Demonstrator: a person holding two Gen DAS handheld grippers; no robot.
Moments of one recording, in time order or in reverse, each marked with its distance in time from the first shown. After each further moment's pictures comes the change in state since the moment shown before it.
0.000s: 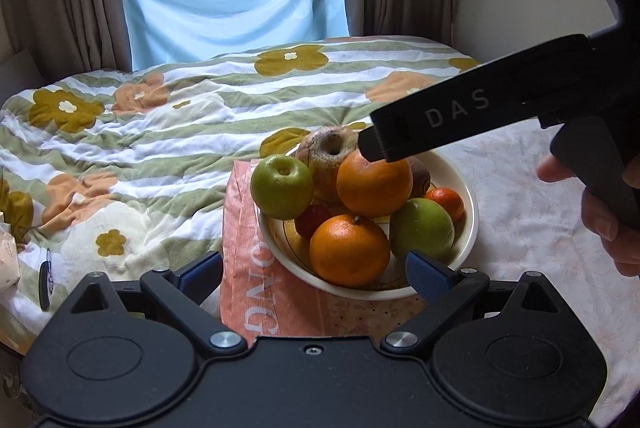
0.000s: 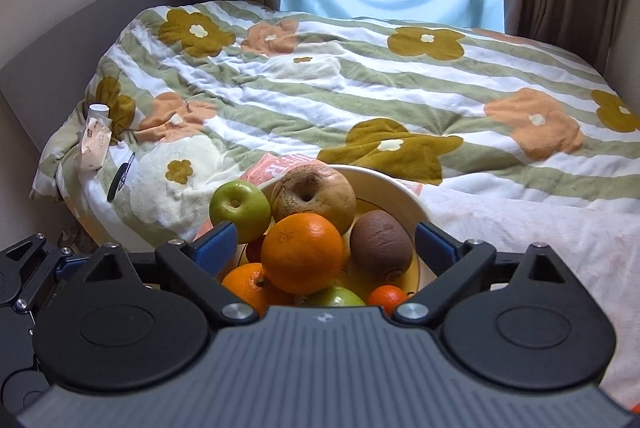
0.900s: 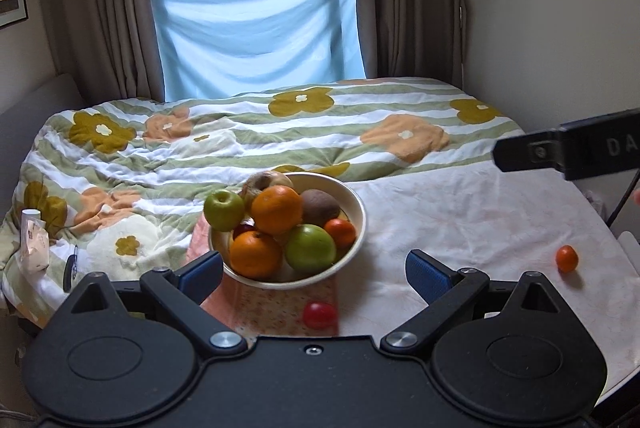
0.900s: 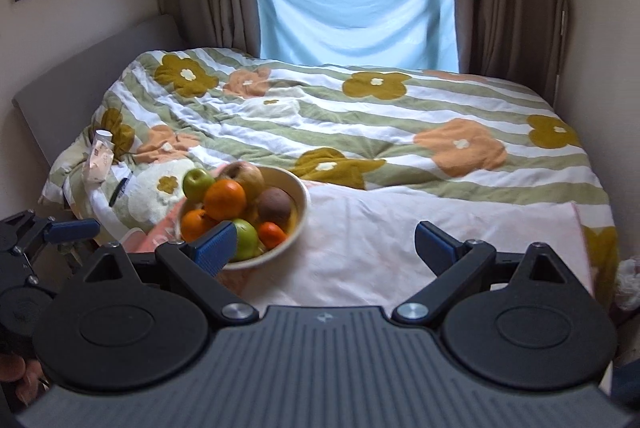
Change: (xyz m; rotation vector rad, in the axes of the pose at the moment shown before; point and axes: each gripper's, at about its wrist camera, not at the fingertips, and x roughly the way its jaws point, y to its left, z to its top) left arm -0.097 -0.126 -0.002 -0.067 -0.101 0.114; right arm -0.191 -0.112 -0.068 -0.006 -0.136 -0.036
